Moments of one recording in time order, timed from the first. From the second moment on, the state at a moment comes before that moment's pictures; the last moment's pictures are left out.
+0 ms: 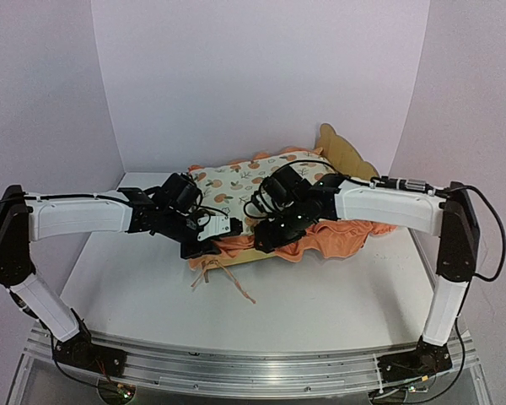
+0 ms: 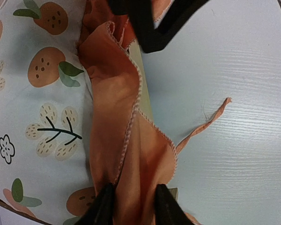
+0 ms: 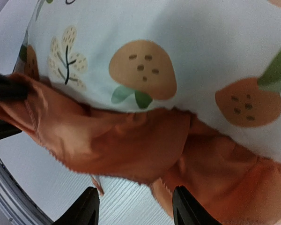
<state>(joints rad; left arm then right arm) -0.80 1.58 1.11 -0.41 0.19 0.74 0.89 1.87 1.54 -0.70 -0.01 0.31</state>
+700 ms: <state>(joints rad) -0.77 1.57 1.11 -0.42 0.26 0.68 0.88 2.00 1.63 -0.64 0.03 0.16</state>
